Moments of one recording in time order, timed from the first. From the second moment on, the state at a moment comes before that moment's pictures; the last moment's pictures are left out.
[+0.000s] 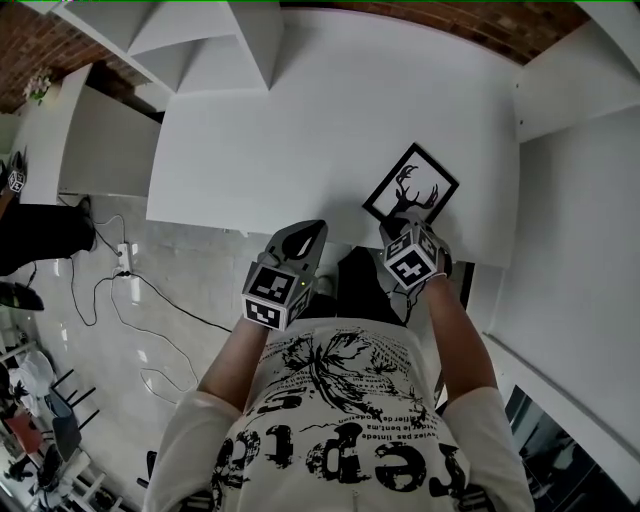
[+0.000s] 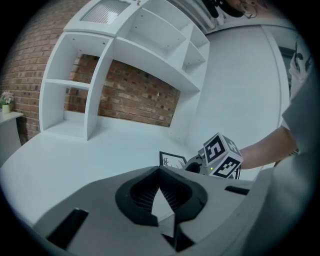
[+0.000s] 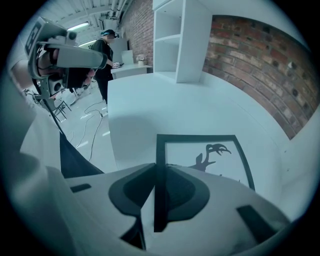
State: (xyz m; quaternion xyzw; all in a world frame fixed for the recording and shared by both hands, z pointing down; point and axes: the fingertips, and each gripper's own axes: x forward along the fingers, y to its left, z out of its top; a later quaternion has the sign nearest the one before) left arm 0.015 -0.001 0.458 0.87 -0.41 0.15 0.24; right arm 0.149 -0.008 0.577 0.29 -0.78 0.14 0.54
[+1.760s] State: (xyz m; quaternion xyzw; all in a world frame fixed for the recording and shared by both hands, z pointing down) left arm 0.071 0.083 0.559 0.81 -0.33 0.11 0.47; right arm 0.148 0.124 0.574 0.12 -0.80 0.03 0.58
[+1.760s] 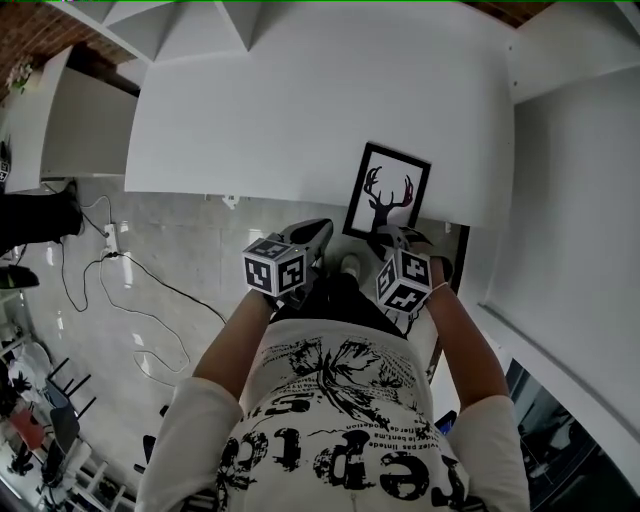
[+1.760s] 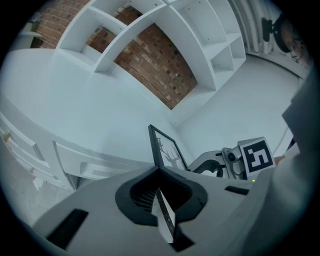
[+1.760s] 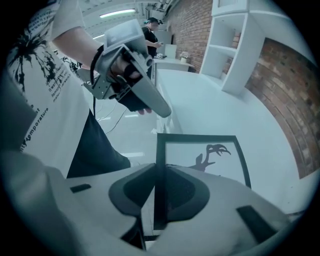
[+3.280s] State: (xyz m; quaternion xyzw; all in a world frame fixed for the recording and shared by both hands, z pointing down) left arm 0.146 0.074 0.599 0.70 -0.20 0.07 0.68; right arm 0.157 0.165 0.571 0.11 -0.85 0.02 0.51
